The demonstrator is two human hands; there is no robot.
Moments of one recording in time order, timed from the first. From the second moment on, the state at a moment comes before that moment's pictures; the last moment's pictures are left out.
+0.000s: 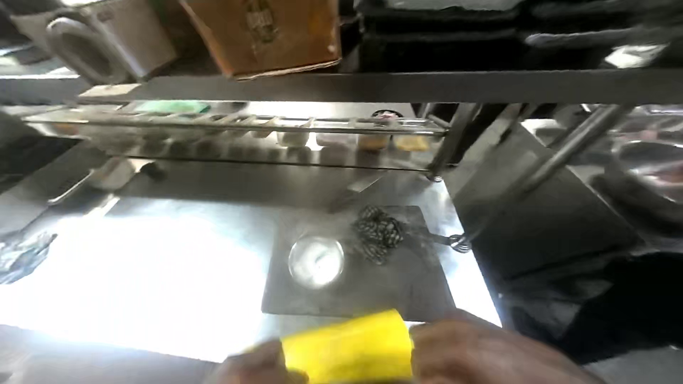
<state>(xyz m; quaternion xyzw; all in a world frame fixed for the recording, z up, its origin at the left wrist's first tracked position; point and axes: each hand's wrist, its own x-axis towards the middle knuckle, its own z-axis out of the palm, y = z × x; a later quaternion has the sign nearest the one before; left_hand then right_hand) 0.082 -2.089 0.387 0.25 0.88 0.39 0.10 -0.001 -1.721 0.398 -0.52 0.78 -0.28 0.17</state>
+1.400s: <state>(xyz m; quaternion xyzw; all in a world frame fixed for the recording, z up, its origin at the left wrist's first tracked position) -0.061 -2.089 0.249 -0.05 0.68 0.70 0.21 -0.046 -1.816 0.246 -0.10 0.78 -0.52 0.32</state>
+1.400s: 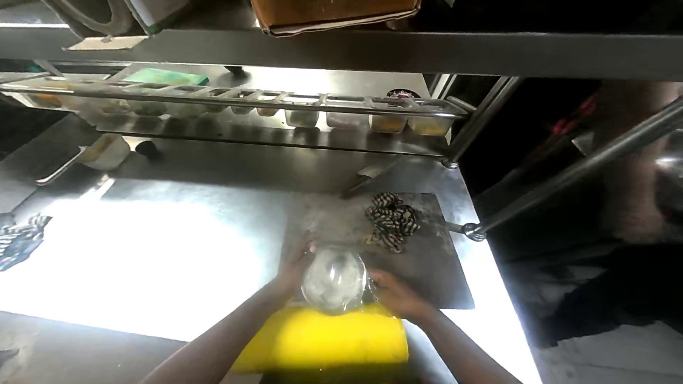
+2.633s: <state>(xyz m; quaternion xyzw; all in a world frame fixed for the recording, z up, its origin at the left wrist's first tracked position) -0.088 -2.081 0.212 -0.13 0.66 0.72 0.20 0.015 -1.744 0.337 0.28 0.56 -0.78 0.02</state>
